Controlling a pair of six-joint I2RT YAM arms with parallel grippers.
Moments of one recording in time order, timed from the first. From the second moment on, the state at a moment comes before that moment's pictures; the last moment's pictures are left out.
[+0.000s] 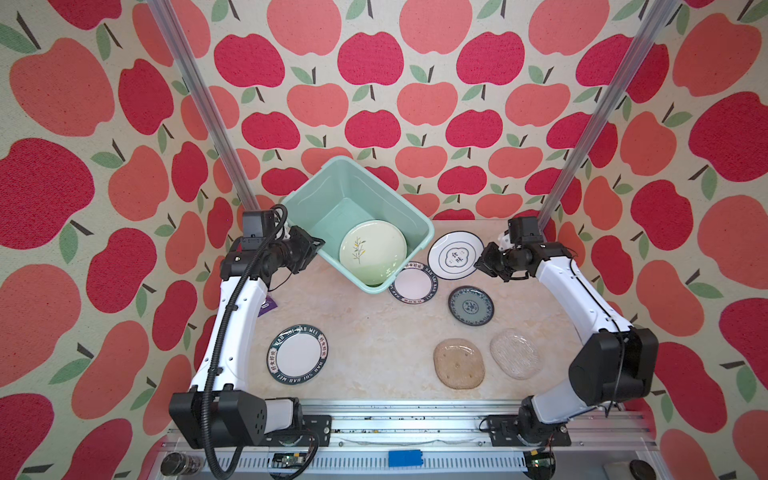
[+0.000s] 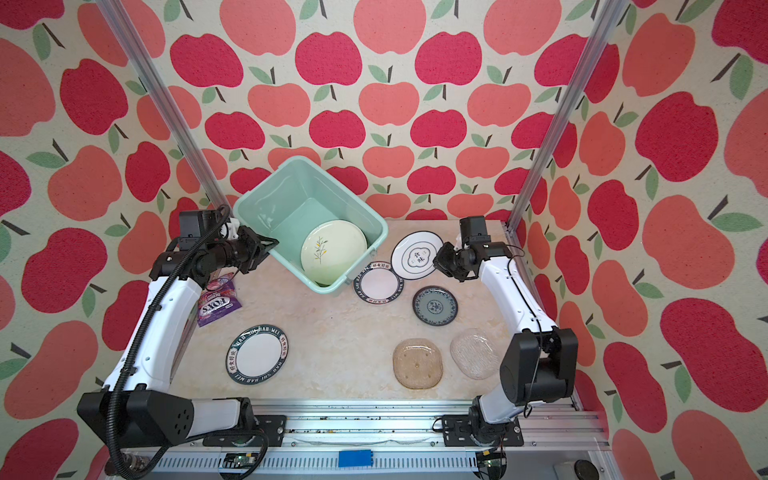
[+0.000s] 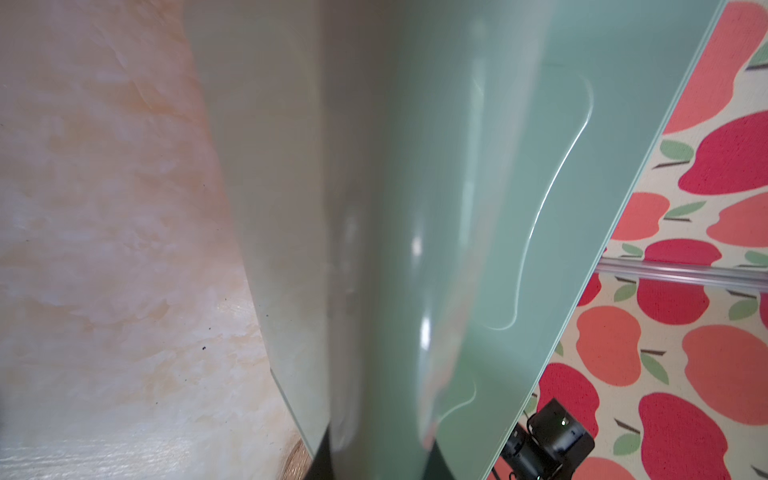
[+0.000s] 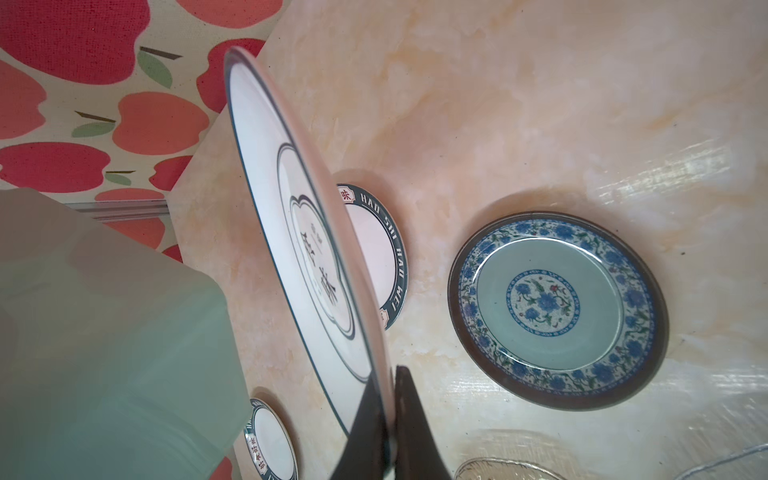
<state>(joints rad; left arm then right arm) 0.01 1.30 1.41 -0.77 0.58 -0.94 0.19 1.55 1.40 -0.80 -0.33 0.71</state>
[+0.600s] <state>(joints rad) -0.05 1.12 1.27 -1.04 0.65 -0.76 0.15 1.53 1.48 -0.84 -0.34 0.70</state>
